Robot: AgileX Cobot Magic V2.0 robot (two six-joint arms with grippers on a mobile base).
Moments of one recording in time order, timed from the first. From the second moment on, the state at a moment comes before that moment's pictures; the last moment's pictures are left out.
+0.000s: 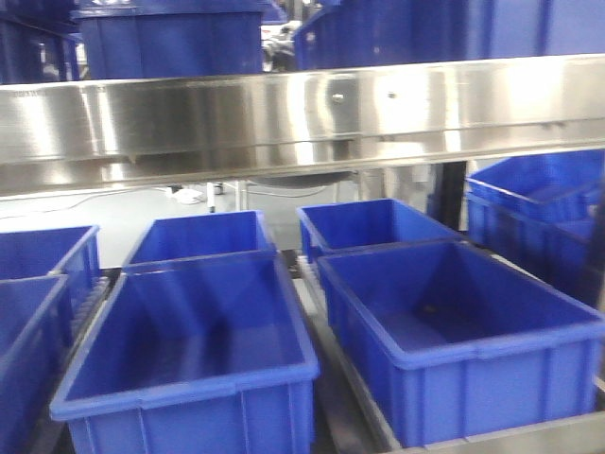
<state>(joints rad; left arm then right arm) -0.38 1.47 -1.85 -0.15 0.80 -0.05 0.39 1.45 -1.80 0.08 1.07 0.26</state>
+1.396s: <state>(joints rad) -0.38 1.47 -1.85 -0.16 0.79 -0.05 0.39 1.45 -1.80 0.08 1.08 0.26</state>
